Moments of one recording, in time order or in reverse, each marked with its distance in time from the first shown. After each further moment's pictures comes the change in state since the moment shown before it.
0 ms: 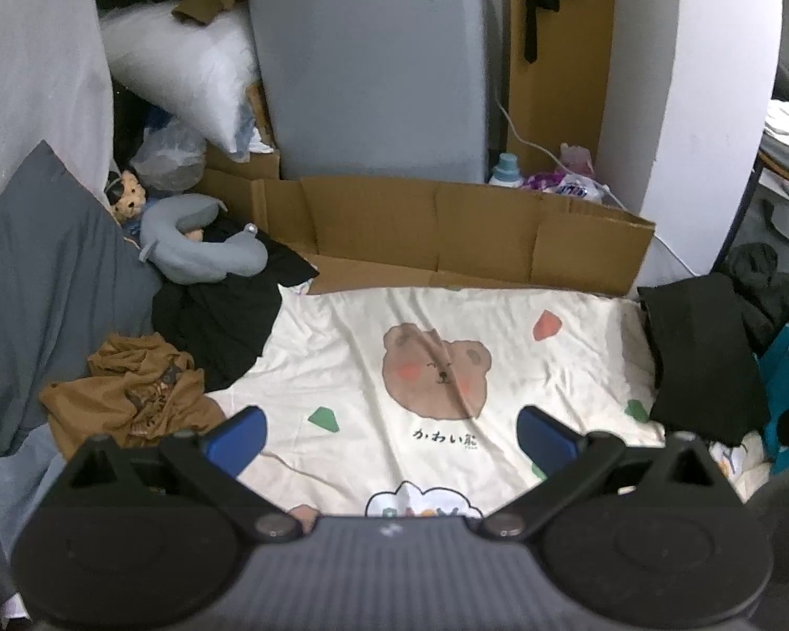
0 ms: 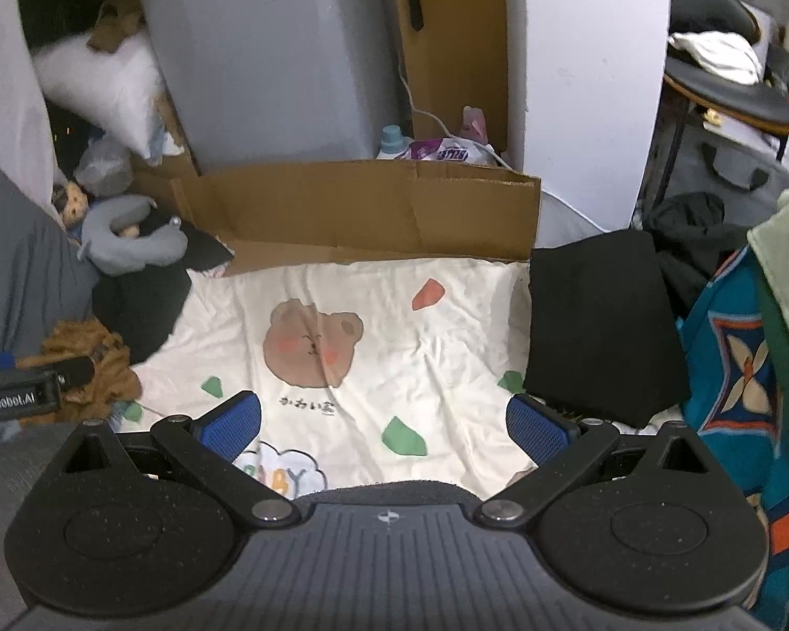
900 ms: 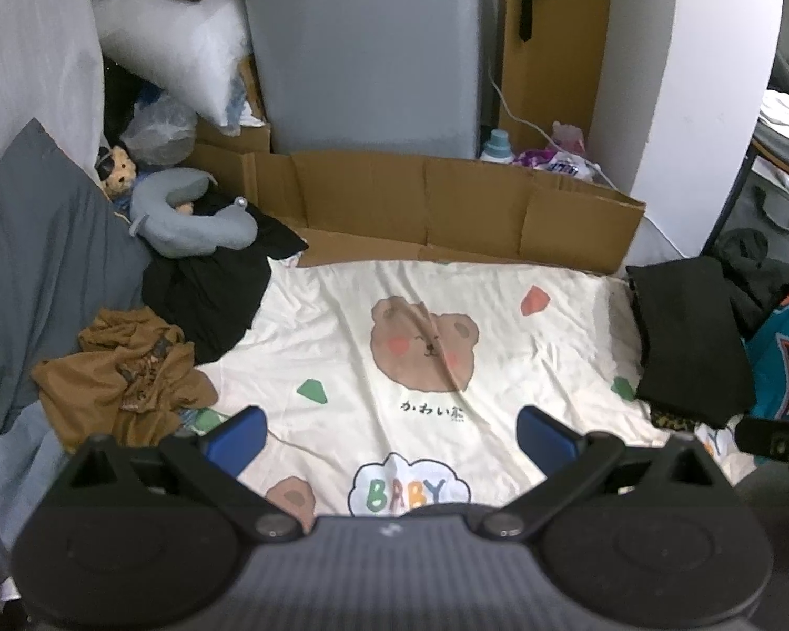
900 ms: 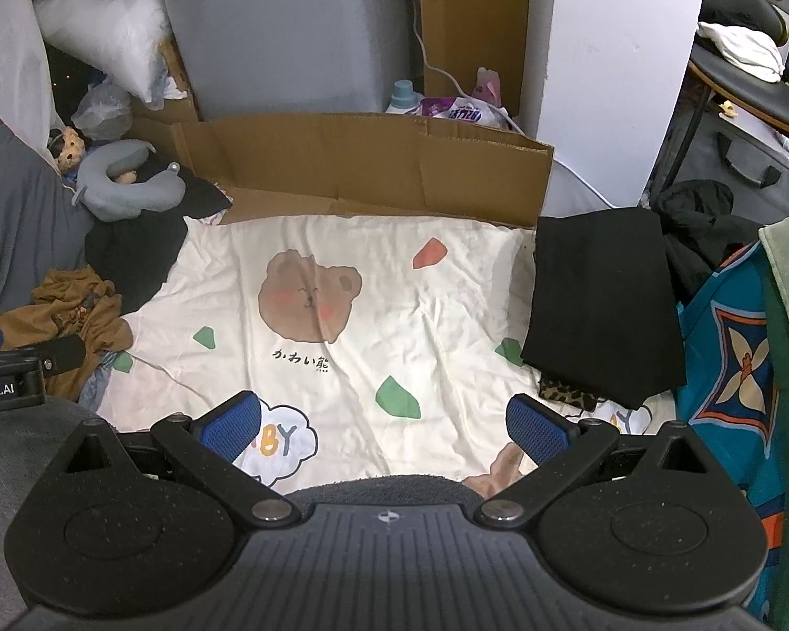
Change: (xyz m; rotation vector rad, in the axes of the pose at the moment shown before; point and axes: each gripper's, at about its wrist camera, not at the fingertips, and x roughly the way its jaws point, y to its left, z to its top) left arm -0.004 0.002 -0.004 -0.020 0.063 -0.033; right arm 0.011 0.013 0.005 -0.050 0.109 -0.014
